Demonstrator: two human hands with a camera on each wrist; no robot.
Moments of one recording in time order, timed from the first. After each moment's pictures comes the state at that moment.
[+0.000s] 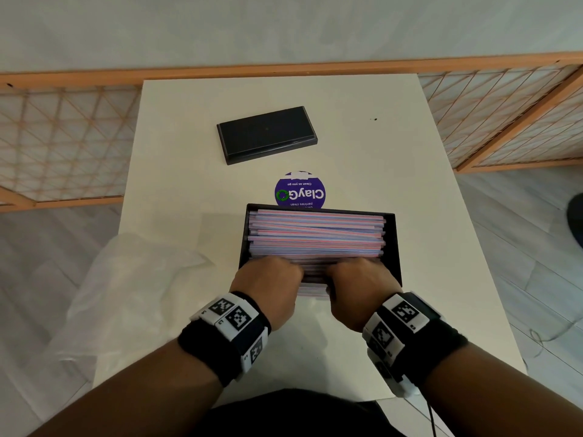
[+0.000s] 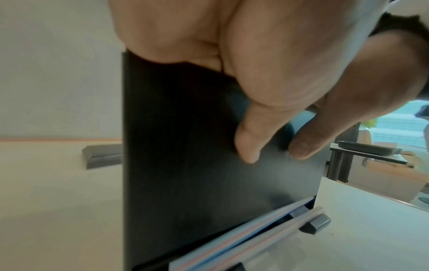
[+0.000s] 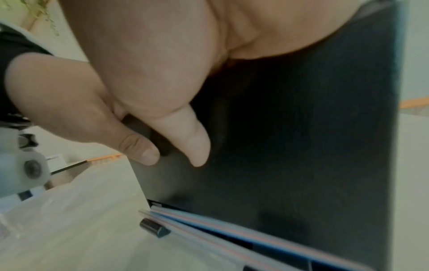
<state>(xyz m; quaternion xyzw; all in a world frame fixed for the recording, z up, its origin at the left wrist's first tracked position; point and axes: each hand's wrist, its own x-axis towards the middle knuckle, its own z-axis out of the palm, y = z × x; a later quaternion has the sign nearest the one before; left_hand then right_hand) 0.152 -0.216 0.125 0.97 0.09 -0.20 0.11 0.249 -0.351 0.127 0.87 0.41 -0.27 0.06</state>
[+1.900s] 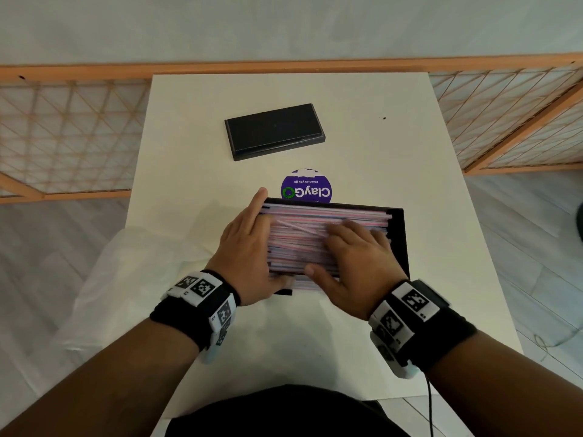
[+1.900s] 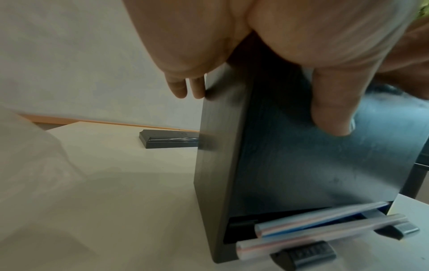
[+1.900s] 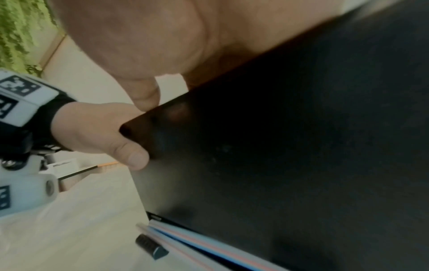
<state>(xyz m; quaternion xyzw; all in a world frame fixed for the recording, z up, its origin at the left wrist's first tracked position) 0.140 -0.167 0.085 0.96 0.17 0.01 0.24 0.259 -0.350 0.117 0.87 0.46 -0.15 -0.08</state>
